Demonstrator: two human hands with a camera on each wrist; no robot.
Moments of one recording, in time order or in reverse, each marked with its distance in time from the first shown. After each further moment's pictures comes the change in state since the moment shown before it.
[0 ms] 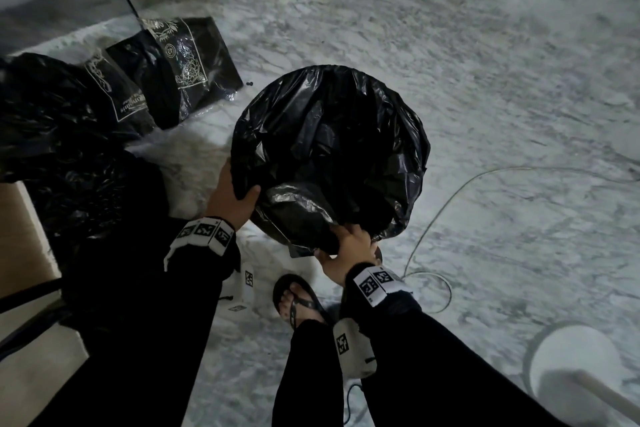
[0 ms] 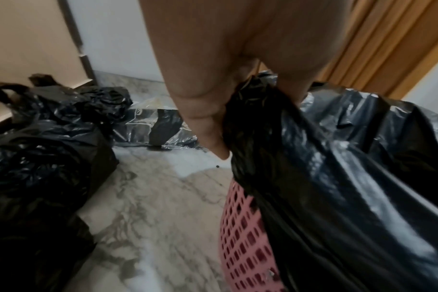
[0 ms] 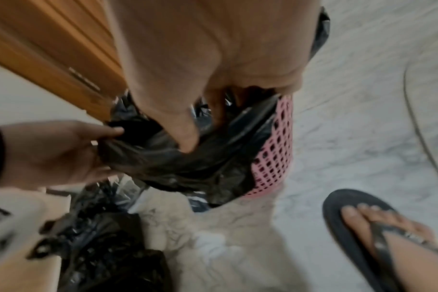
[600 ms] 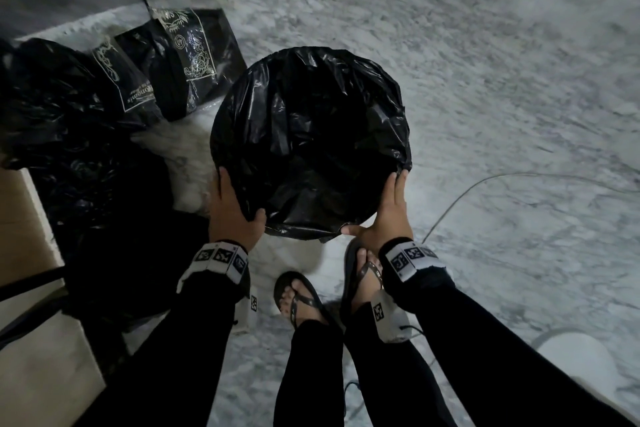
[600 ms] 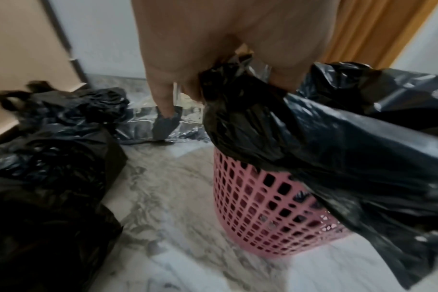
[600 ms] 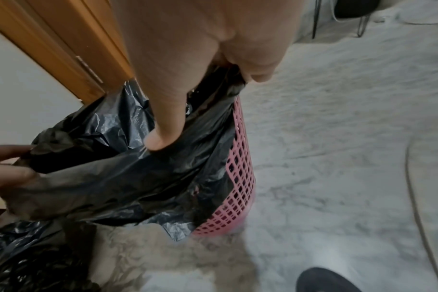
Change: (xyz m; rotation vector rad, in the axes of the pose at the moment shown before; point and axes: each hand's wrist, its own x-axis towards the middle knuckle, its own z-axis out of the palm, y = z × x) left_hand -0.030 -0.025 0.008 0.162 0.177 0.072; right_hand 0.024 0.011 -0.052 0.165 0.215 -0.103
